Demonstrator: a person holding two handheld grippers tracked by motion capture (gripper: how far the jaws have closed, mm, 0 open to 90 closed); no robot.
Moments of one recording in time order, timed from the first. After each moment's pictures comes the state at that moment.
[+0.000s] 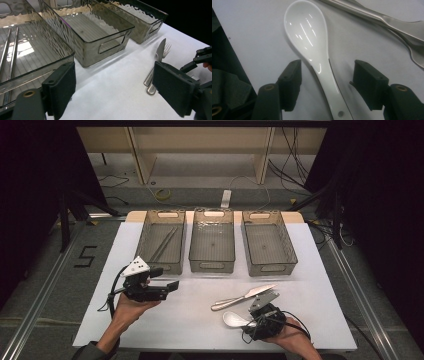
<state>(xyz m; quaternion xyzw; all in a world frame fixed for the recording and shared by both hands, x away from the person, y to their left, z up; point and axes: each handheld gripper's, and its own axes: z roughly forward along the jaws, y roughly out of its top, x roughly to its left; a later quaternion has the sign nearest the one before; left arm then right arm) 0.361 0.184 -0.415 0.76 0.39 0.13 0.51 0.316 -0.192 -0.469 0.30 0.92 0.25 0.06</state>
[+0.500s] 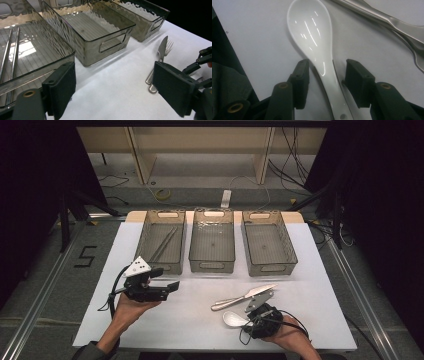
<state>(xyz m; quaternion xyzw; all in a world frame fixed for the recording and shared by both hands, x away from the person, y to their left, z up) 0.361 0.182 -0.416 0.76 0.38 0.14 0.50 0.318 -0.184 -0.469 0.28 0.93 0.23 0.07</state>
